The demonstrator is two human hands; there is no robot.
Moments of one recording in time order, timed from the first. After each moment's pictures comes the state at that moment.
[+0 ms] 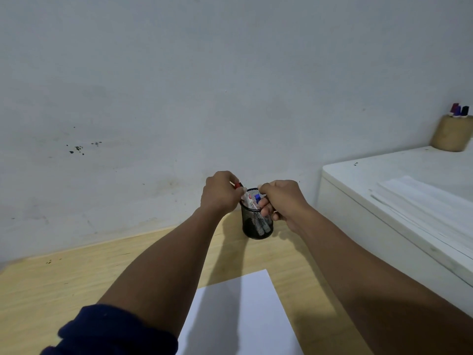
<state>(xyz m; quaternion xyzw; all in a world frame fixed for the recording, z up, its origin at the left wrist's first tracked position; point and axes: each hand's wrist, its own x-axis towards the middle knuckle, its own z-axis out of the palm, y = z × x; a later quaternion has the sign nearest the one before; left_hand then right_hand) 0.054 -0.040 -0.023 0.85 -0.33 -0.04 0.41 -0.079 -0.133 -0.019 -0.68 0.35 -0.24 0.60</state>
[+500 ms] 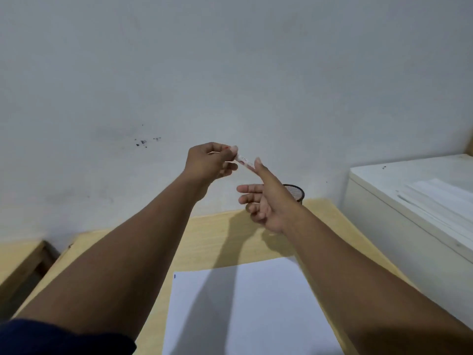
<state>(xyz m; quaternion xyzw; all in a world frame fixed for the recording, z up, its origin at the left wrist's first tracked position) 0.041 0.090 0.067 0.66 -0.28 -0.14 0.68 -0.072 -0.021 0.019 -0.54 0.25 -0.09 0.80</state>
